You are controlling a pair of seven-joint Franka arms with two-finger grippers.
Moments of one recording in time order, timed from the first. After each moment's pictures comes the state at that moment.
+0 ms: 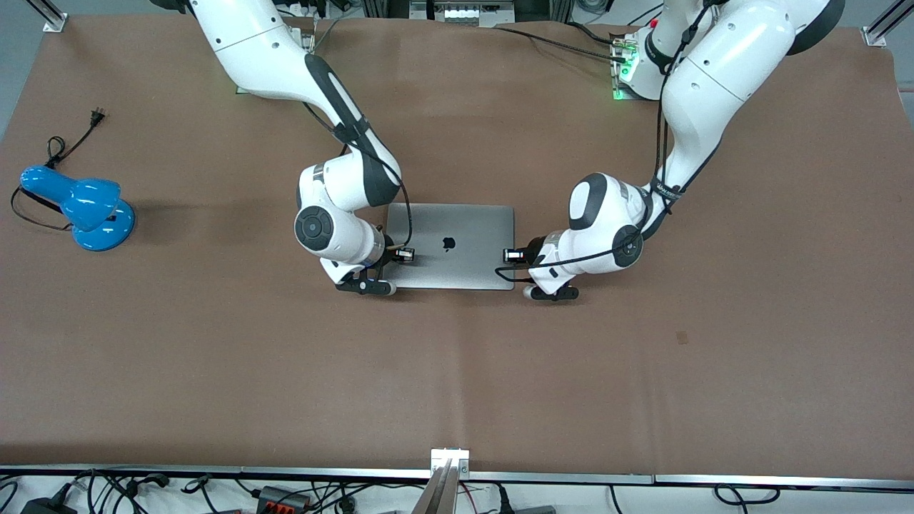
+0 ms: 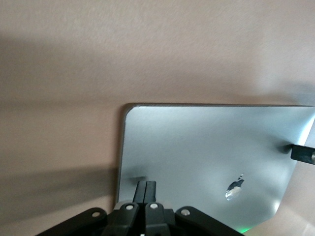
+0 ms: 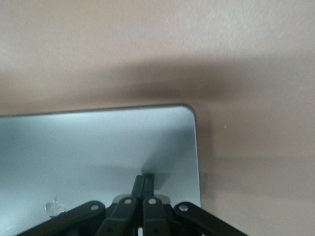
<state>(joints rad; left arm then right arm) -0.04 0.76 -0.51 -1.77 -0.39 2.47 -0.21 0.62 0.69 -0.09 -1.69 0.48 2.33 0.32</state>
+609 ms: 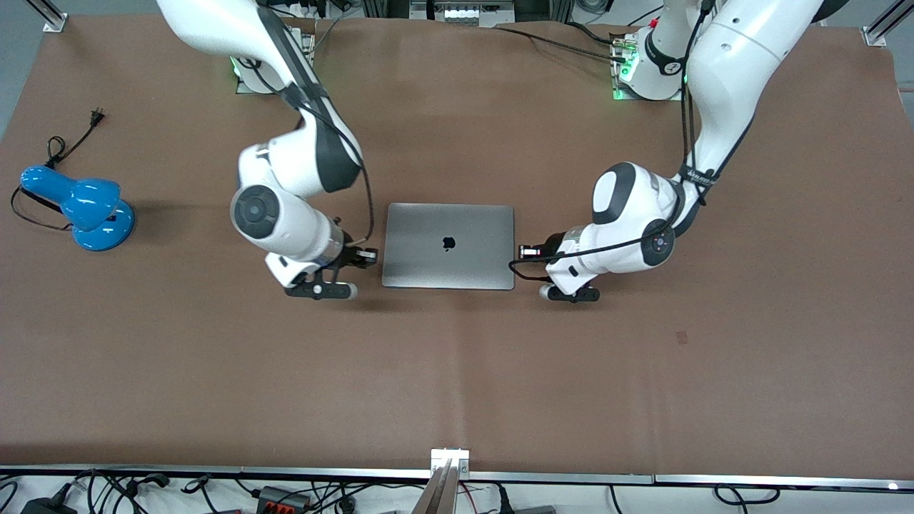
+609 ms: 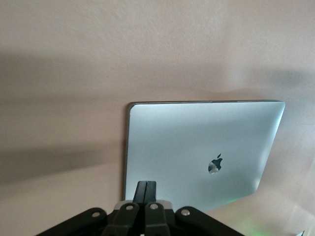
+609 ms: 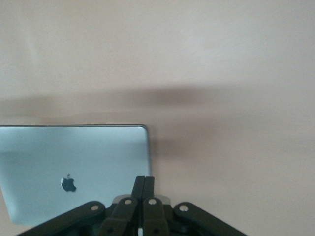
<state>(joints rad) -0.03 0.60 -0.45 -1.75 -0.38 2.26 -0.21 0.61 0.48 -0.23 -1.62 0.30 2.04 0.32</state>
